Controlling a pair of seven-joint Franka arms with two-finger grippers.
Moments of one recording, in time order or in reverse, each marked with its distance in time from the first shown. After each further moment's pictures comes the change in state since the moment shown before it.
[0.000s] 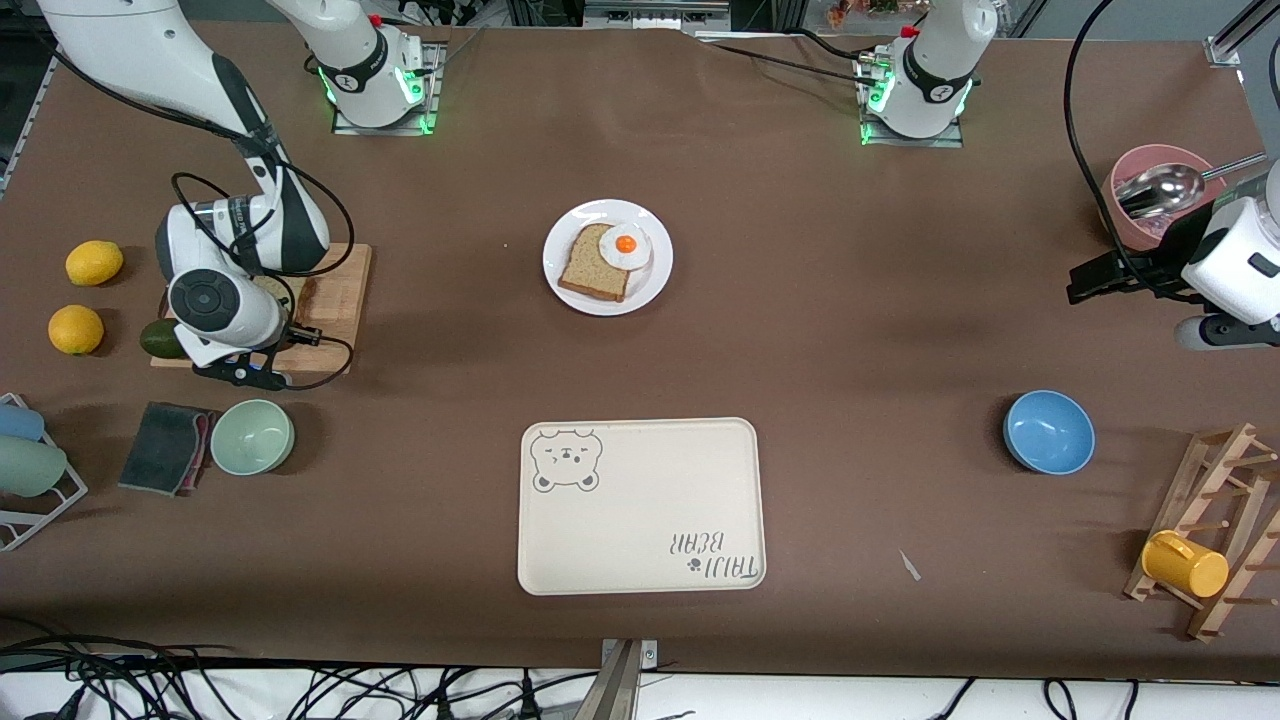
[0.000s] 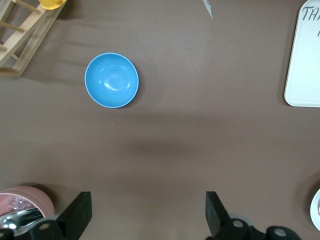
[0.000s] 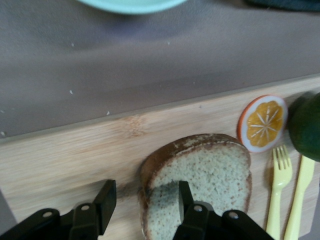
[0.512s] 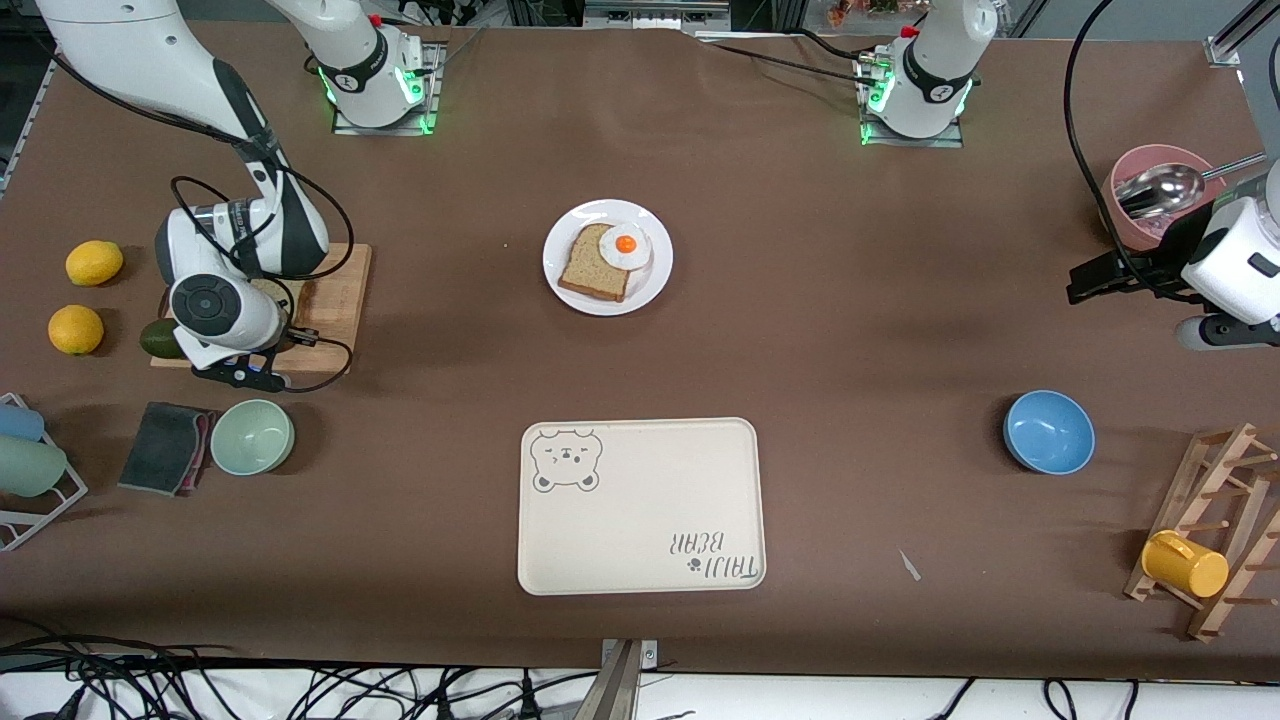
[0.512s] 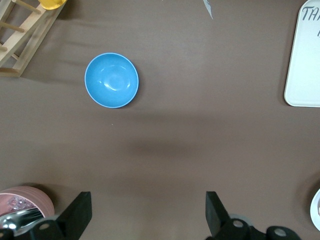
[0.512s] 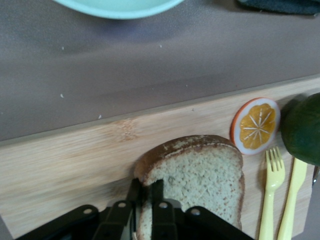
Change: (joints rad) left arm 0.000 0.000 0.000 0.000 0.000 0.000 0.000; right arm 0.003 0.003 -0.007 0.015 -0.010 -0.017 0.001
